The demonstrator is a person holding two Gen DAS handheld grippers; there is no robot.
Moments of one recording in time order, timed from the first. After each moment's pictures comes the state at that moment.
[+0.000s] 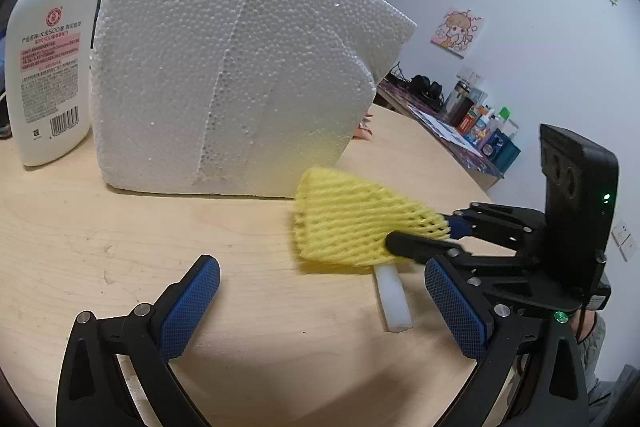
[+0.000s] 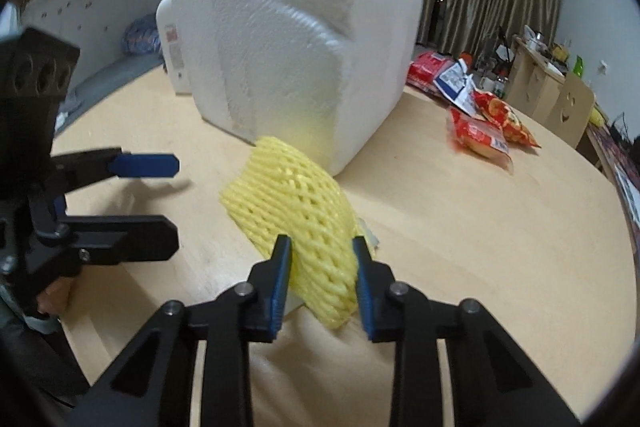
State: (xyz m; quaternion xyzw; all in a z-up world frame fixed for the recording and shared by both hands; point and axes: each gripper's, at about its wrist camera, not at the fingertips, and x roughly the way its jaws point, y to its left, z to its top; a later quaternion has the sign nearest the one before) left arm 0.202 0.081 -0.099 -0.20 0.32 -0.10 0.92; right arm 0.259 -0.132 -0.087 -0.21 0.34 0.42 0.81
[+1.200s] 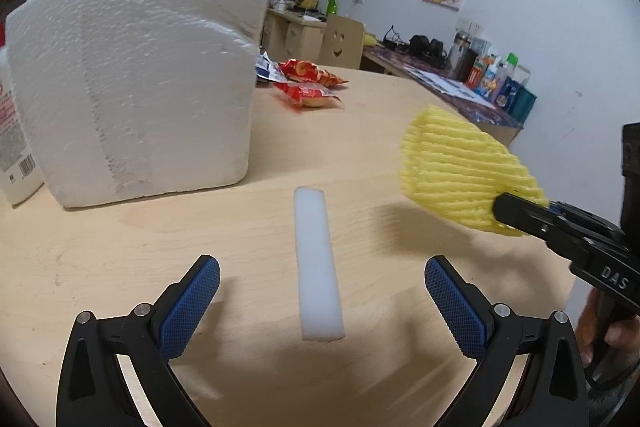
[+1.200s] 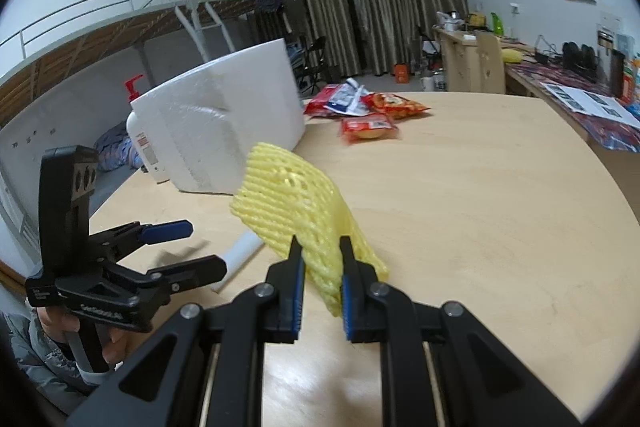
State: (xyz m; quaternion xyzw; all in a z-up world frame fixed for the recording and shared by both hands) left arm 0.224 -0.006 -0.103 -0.10 0.35 -0.07 0.93; right arm 0.243 -0.254 -0.068 -0.02 0.31 0.35 0.88
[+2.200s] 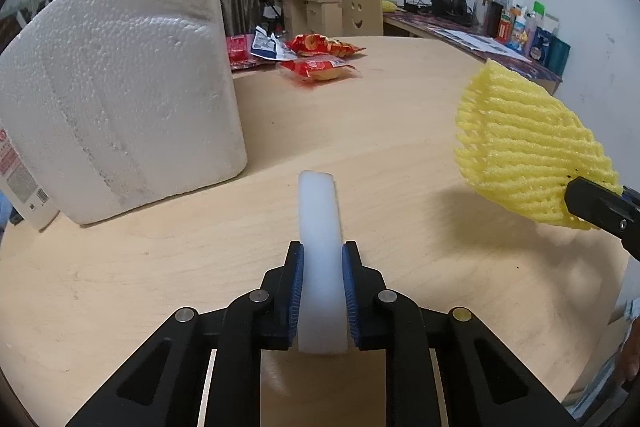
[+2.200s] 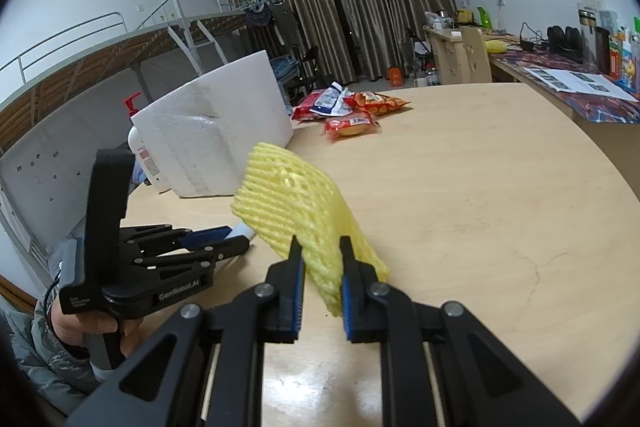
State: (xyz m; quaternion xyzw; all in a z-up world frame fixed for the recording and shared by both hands) left arm 0.249 -0.043 -0.118 0.00 0.40 0.00 0.92; right arm 0.237 -0.286 -0.075 0.02 0.31 0.36 0.88
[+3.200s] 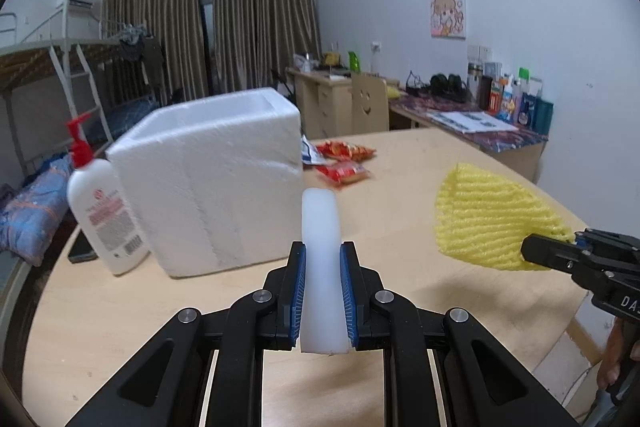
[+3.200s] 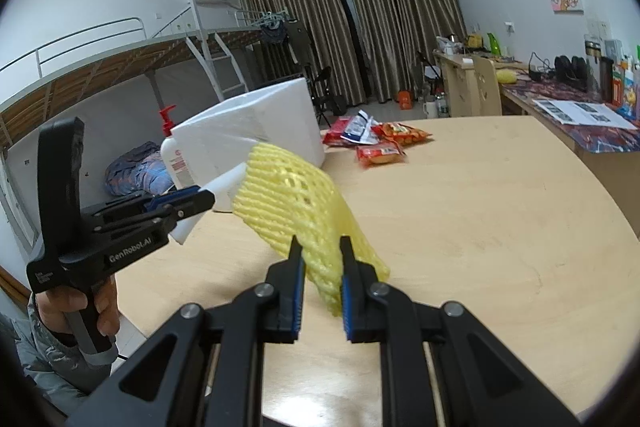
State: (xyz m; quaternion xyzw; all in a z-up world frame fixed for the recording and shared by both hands) left arm 0.169 -0.017 -0.035 0.00 0.26 0.01 0.97; right arm 0.195 -0.273 -0.045 0.02 0.26 0.37 0.89
